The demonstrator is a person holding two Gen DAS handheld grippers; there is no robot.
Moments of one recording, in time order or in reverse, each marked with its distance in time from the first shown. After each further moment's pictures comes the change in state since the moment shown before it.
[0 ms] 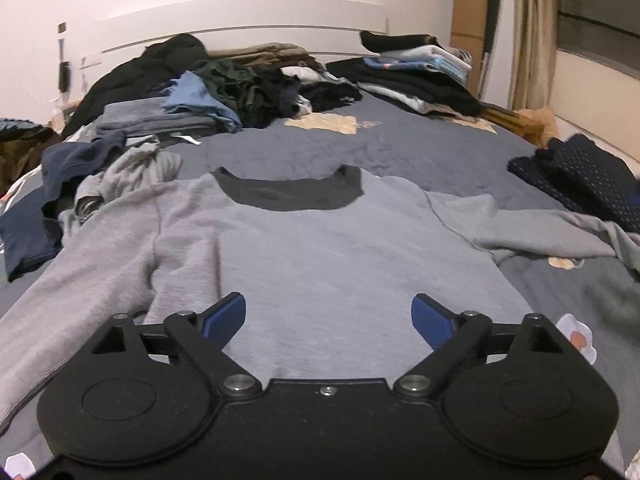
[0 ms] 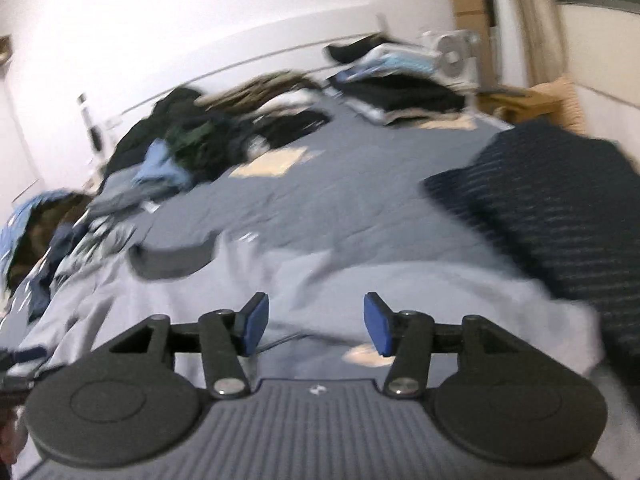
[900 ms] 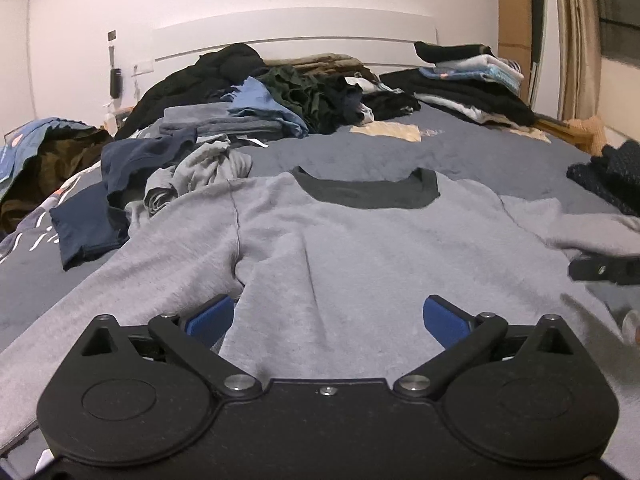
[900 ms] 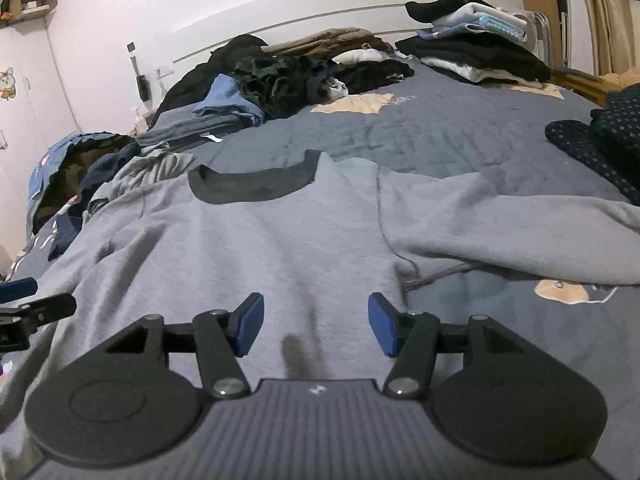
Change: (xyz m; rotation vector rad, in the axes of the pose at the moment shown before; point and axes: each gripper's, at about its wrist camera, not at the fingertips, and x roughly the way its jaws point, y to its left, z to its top) left arm -0.011 0.050 -0.019 -0.020 -0.051 0.142; right arm 0.074 0.103 -0.068 -0.091 0.065 0.100
